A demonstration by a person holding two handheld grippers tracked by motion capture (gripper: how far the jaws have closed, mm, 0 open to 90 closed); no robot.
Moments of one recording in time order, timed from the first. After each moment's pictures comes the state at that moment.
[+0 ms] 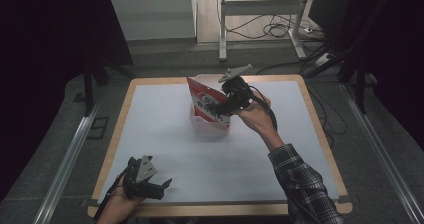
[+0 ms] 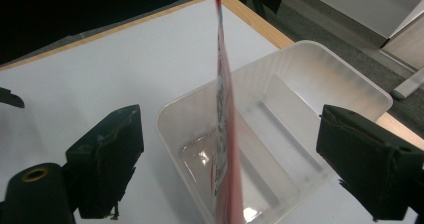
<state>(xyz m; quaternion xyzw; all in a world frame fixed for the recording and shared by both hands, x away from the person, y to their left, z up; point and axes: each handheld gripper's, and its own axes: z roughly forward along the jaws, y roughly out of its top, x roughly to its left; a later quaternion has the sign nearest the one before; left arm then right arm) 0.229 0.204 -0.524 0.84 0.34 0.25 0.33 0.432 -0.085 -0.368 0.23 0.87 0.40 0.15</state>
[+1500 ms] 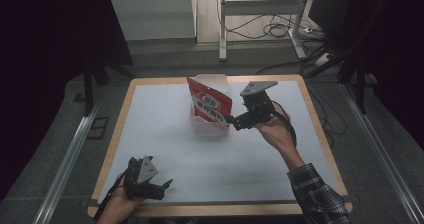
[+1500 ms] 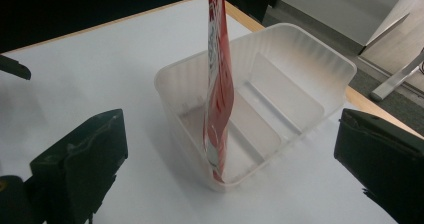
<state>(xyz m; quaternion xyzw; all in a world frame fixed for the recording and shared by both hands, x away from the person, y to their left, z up) 0.228 0.201 -0.525 0.84 0.34 0.25 0.33 0.396 -0.138 -0.376 0.23 0.86 0.42 0.18</state>
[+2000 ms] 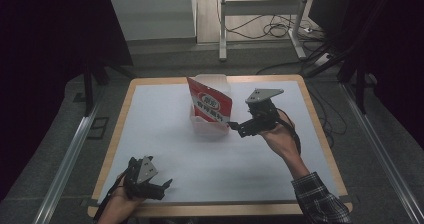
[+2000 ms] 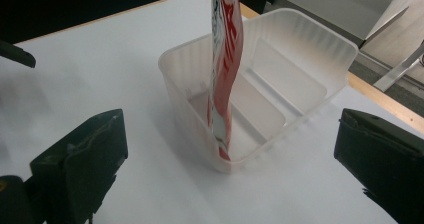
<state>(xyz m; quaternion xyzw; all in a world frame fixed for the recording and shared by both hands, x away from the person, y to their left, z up) 0.228 0.202 -0.524 0.85 0.34 0.25 0.33 0.383 -0.152 -0.388 0.24 0.86 0.42 0.17</state>
